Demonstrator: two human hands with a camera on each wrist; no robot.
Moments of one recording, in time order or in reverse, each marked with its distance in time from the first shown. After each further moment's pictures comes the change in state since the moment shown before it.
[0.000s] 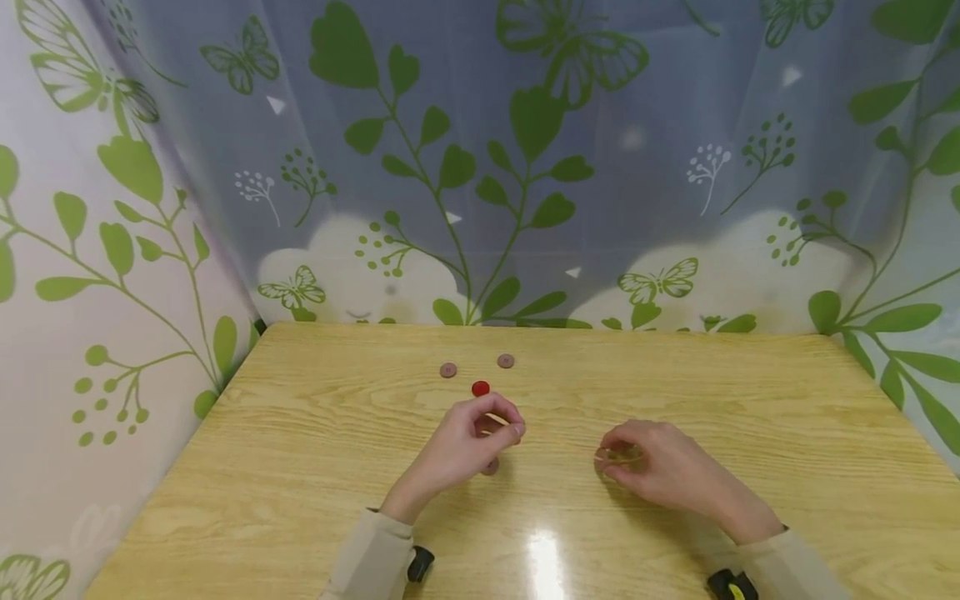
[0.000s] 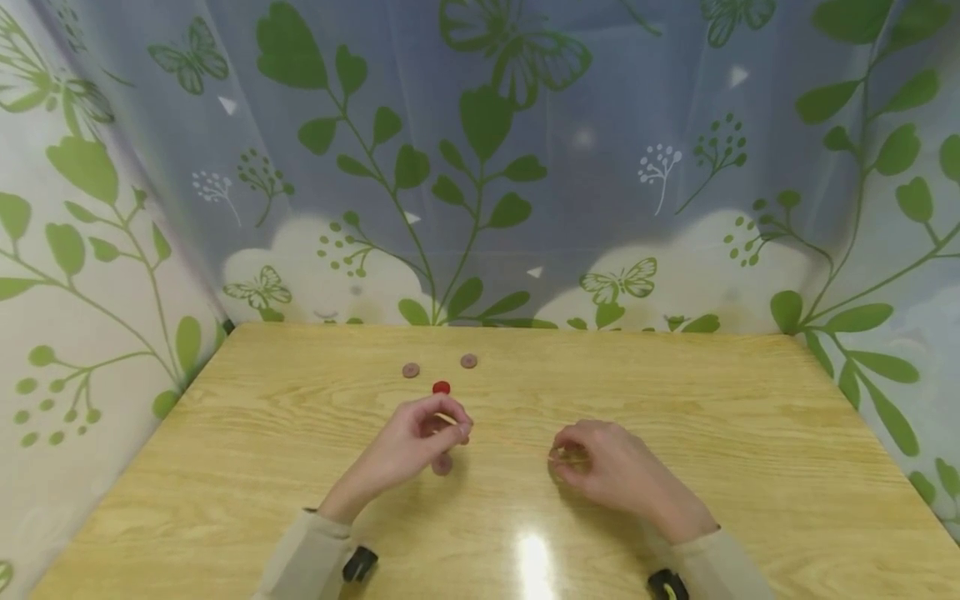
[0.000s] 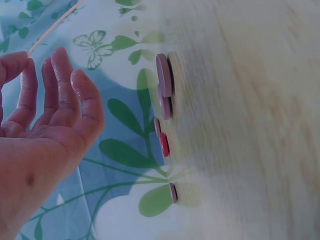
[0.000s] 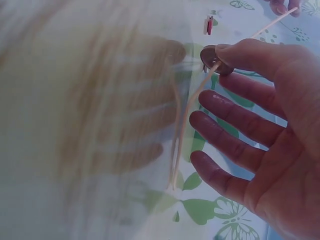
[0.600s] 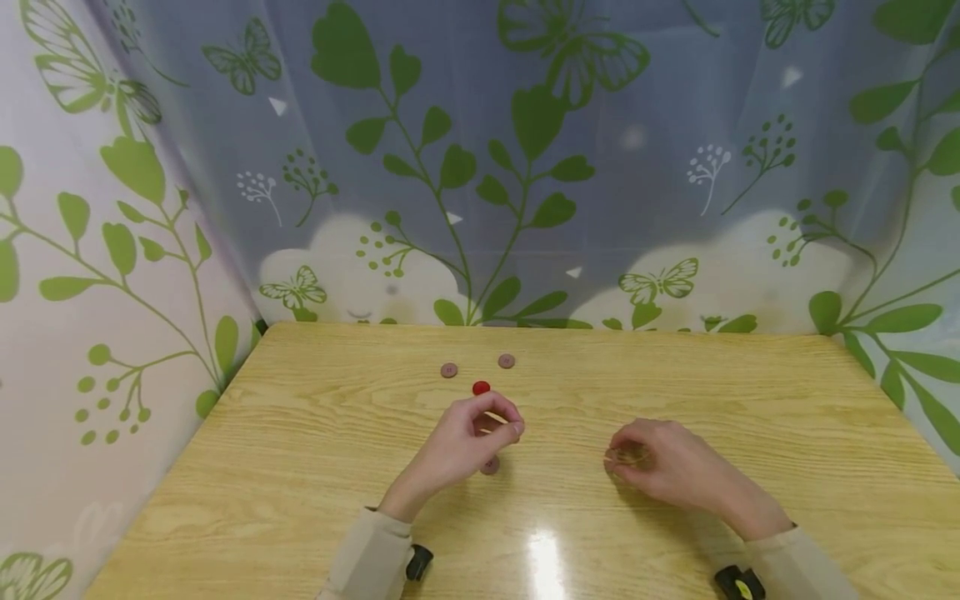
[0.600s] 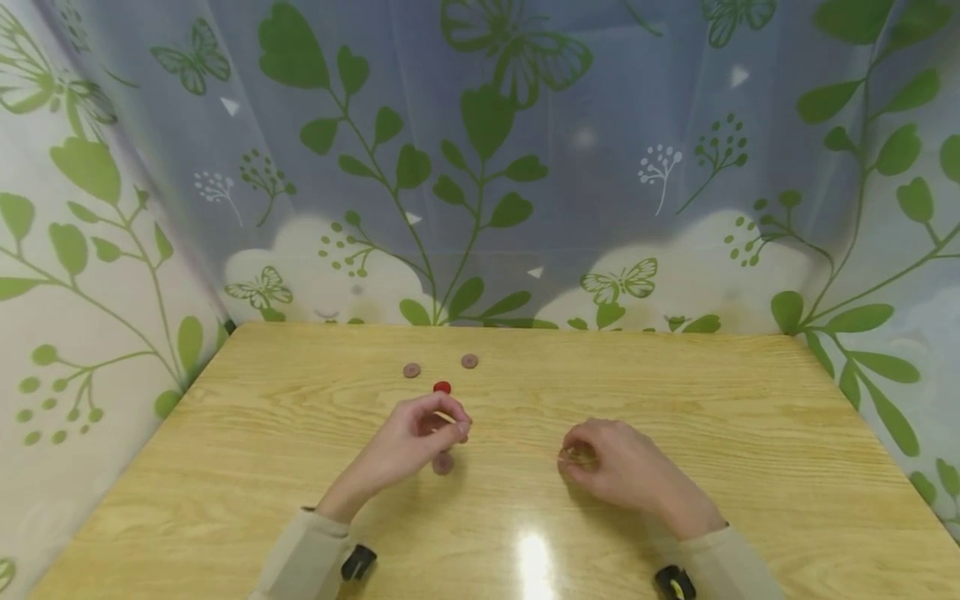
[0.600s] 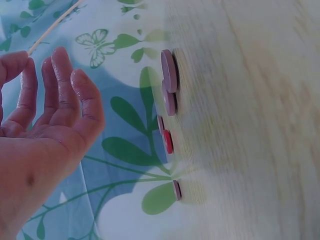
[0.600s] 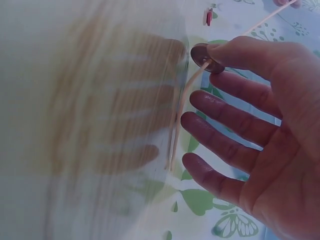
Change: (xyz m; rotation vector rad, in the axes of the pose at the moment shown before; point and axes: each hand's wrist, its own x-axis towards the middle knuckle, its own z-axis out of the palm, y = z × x) left_hand -0.002 0.002 -0.002 0.036 0.014 0.000; right_hand -0.001 0.007 -0.007 0.016 -0.062 0.035
